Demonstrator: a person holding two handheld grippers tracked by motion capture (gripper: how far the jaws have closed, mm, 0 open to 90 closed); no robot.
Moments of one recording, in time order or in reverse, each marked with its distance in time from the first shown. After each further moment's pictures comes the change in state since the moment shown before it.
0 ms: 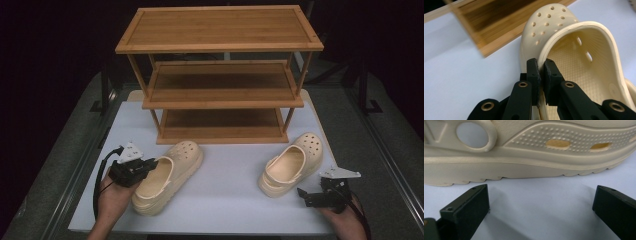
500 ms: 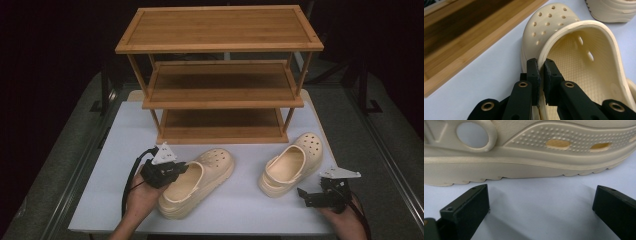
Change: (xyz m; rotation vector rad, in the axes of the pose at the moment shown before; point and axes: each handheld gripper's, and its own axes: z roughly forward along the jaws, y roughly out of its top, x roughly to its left) left arm -0.053 0.034 0.033 -0.006 -0.150 0.099; right arm 0.000 0.000 0.000 -0.001 0.000 -0.001
